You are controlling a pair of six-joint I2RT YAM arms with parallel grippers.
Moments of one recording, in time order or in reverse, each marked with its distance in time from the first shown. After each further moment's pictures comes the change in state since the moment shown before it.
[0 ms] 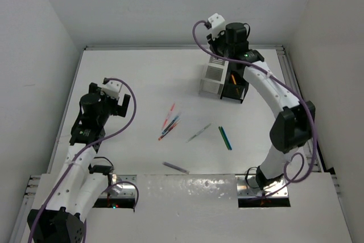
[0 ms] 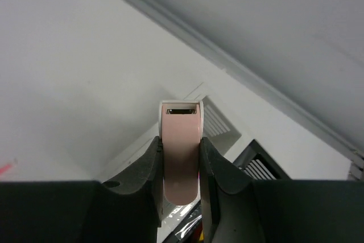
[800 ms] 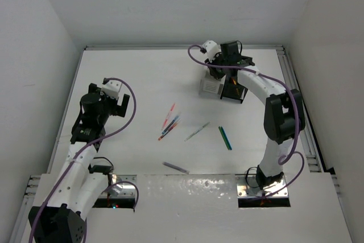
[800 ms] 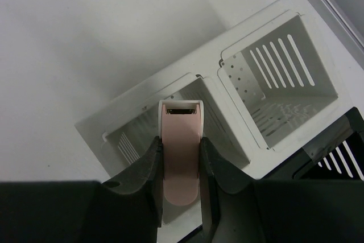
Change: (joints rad) left arm 0.015 0.024 -0.012 0.014 -0.017 0.004; right arm -0.053 0.155 -0.148 -0.047 -0.143 -0.134
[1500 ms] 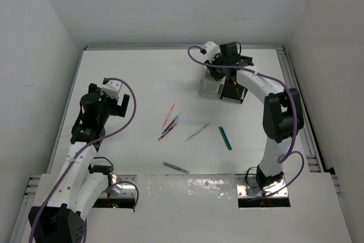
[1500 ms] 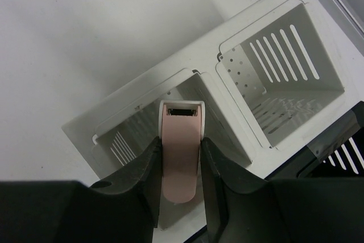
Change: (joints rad) left arm 0.000 0.000 0.000 0.001 0.001 0.000; right arm 0.001 0.021 0.000 -0.002 0.030 0.006
